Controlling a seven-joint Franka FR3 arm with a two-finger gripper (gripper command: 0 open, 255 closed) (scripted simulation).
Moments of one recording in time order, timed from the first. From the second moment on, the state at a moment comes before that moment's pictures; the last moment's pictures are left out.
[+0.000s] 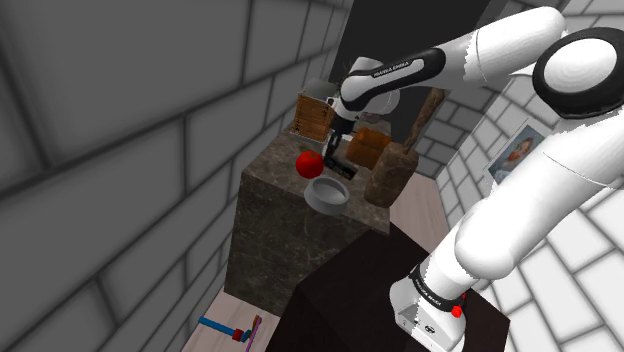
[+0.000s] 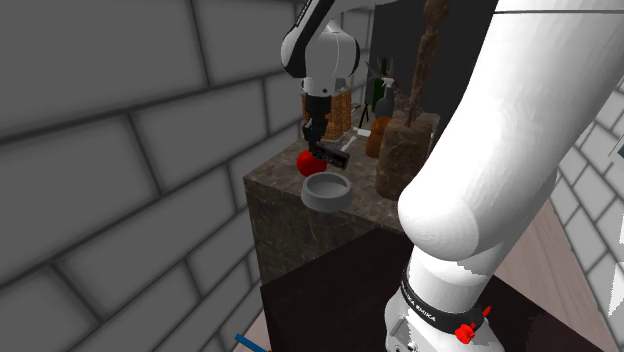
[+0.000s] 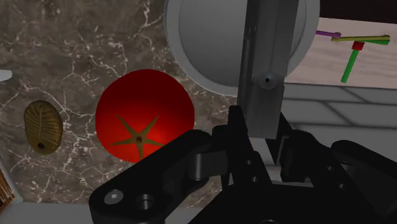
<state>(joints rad) 0.04 -0.03 -0.18 -2.33 0.12 2.28 -0.76</state>
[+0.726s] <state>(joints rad) 0.05 0.08 -0.18 -2.38 0.17 2.42 -0.80</state>
